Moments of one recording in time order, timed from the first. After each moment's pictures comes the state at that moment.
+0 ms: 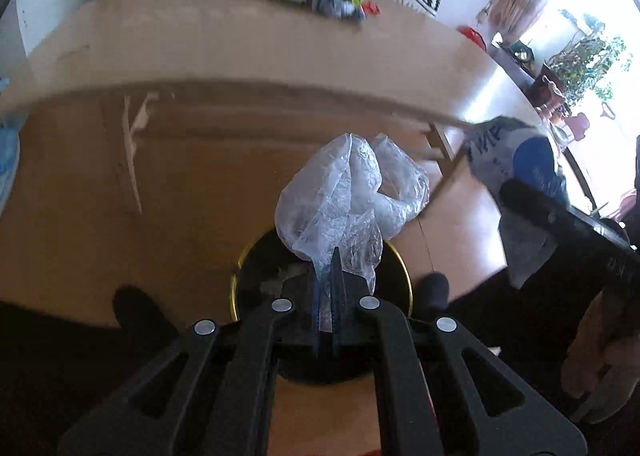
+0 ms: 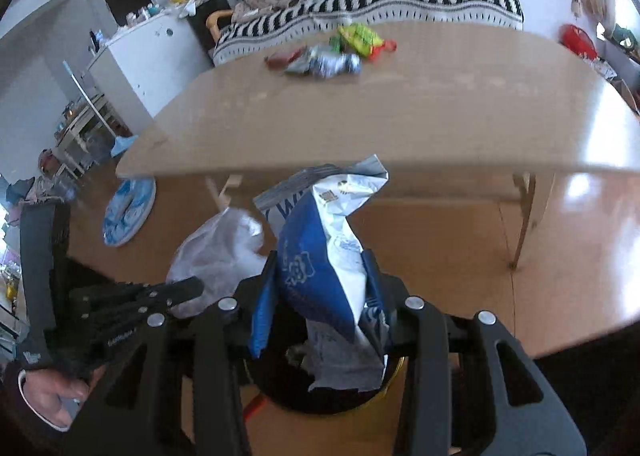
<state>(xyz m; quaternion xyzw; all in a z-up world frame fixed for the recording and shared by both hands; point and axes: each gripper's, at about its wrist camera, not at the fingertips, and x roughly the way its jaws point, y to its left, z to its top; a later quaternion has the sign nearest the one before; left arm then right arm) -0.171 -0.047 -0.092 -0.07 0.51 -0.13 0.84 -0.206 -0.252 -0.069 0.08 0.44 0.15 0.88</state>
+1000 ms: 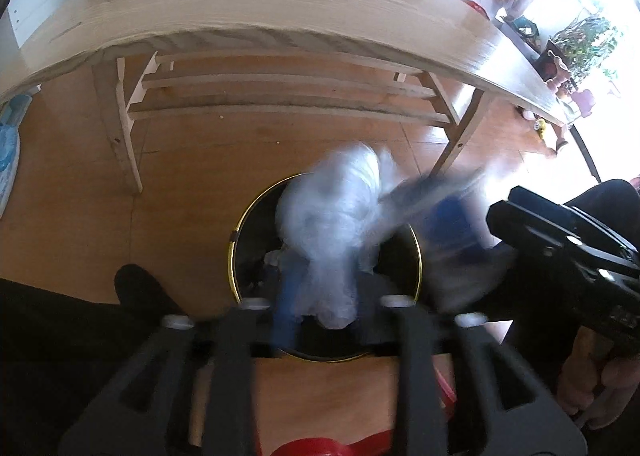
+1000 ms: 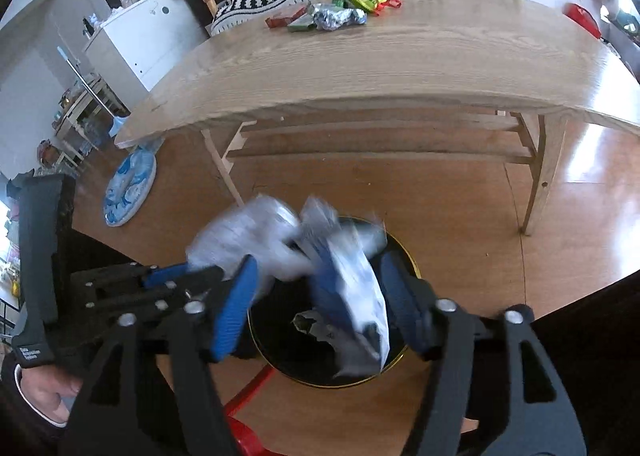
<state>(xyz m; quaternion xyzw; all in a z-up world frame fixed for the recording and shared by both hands) -0.181 -0.055 -0.110 -0.05 0.55 -0.13 0.83 -0.210 -0.239 -0.091 0.09 0.48 0.15 0.86</state>
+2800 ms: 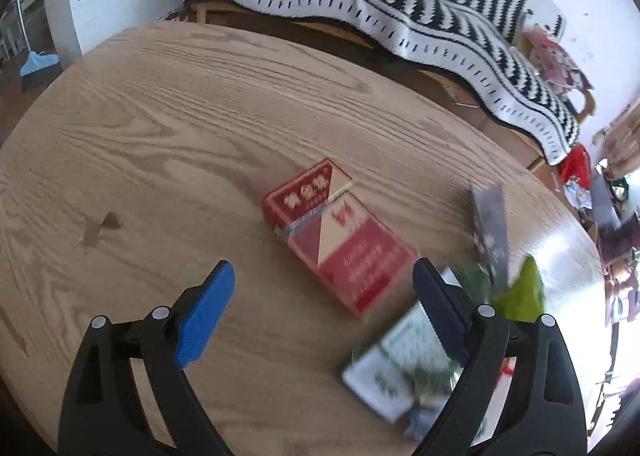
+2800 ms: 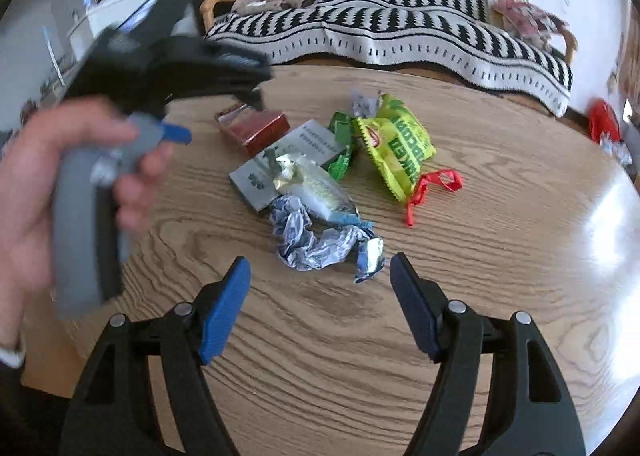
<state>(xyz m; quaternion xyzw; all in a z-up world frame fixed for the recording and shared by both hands) 0.268 -0.016 -0.056 -0.17 0.50 0.08 0.85 0.115 -0.191 -0.067 -0.04 0.42 0.15 0.89</state>
